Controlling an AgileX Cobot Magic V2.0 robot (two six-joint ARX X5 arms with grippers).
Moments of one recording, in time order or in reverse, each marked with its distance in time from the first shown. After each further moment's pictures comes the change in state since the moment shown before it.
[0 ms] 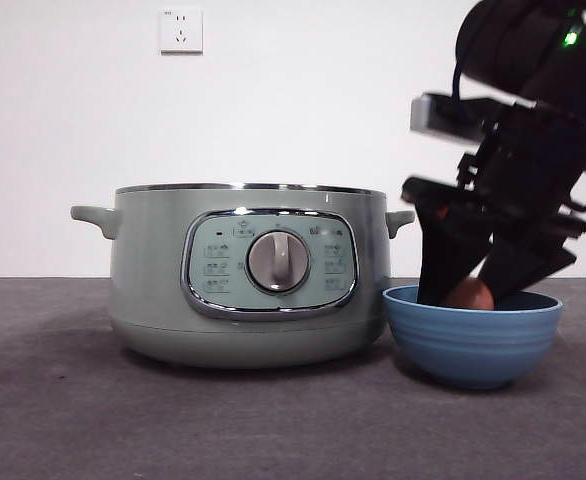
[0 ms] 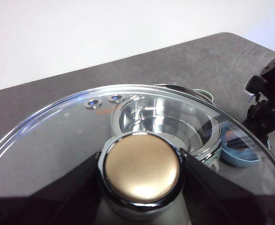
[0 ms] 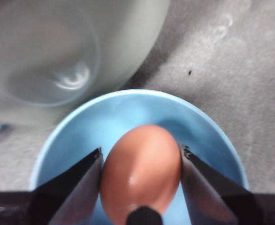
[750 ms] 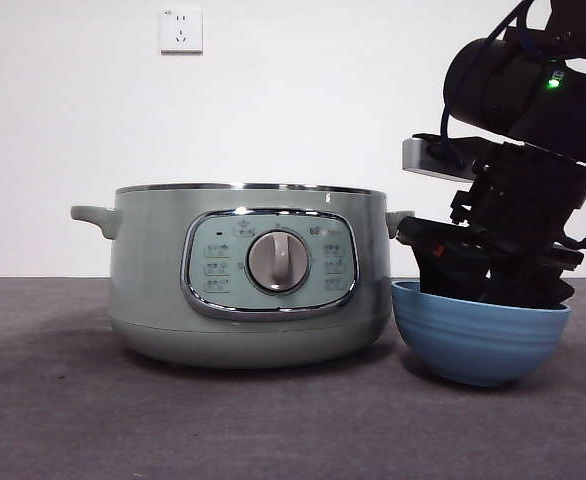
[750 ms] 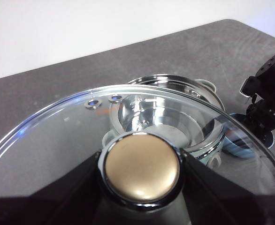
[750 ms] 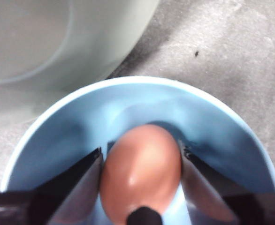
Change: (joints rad) left arm 0.000 0.058 0.000 0.002 0.000 0.000; right arm 0.000 0.072 0.000 0.012 -0.001 -0.006
